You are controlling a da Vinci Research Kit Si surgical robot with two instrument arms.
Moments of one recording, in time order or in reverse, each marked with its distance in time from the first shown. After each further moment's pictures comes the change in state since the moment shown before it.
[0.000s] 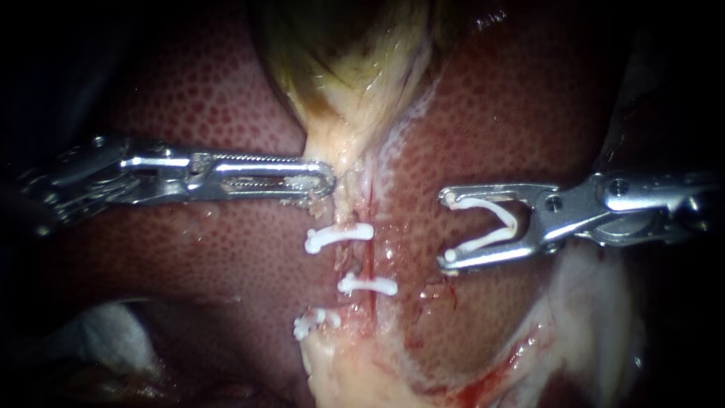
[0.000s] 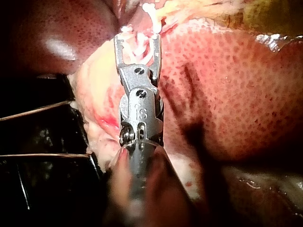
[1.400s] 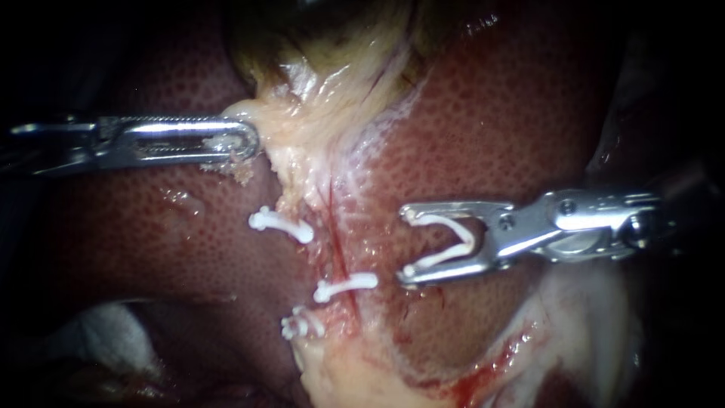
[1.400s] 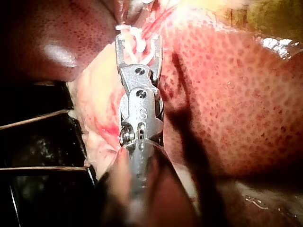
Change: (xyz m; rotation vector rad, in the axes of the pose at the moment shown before) right arm -0.005 0.001 0.008 0.025 -0.038 0.027; left arm 0.006 0.004 -0.011 -0.002 0.100 0.013
